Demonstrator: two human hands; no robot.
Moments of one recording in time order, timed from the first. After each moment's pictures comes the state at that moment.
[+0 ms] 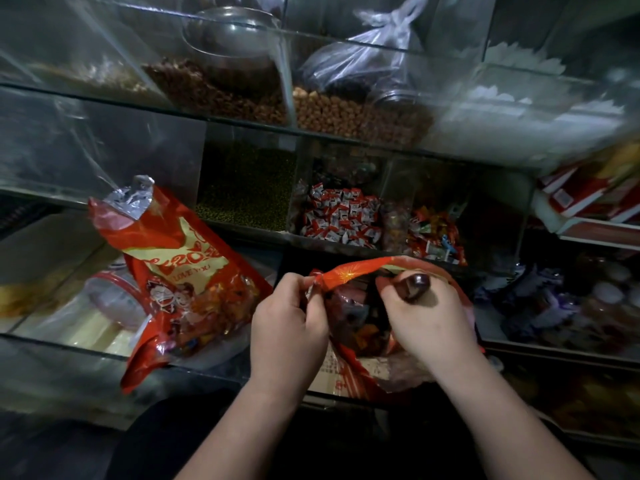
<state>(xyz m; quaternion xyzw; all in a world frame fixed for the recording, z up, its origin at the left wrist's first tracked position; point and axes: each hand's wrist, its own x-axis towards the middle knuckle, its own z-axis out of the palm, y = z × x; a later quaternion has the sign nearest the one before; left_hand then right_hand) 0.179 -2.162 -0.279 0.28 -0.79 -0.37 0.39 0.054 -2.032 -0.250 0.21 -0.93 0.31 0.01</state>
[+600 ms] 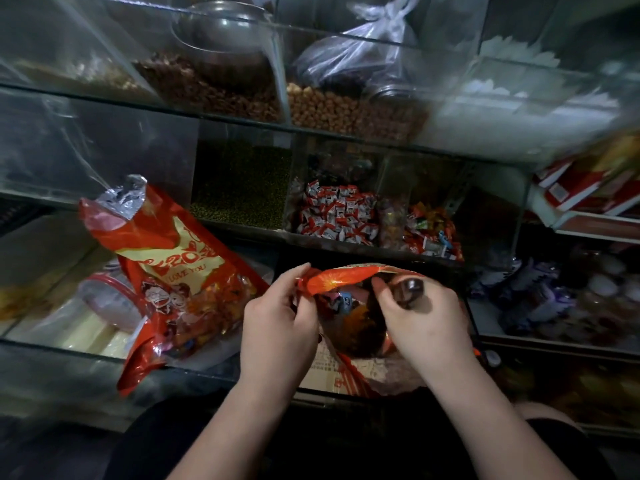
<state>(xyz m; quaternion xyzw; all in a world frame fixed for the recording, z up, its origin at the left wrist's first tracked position) 0.185 -2.166 -0.276 0.28 -0.78 -0.42 0.37 0.061 -2.028 -0.264 0.22 -0.91 0.35 0.04</state>
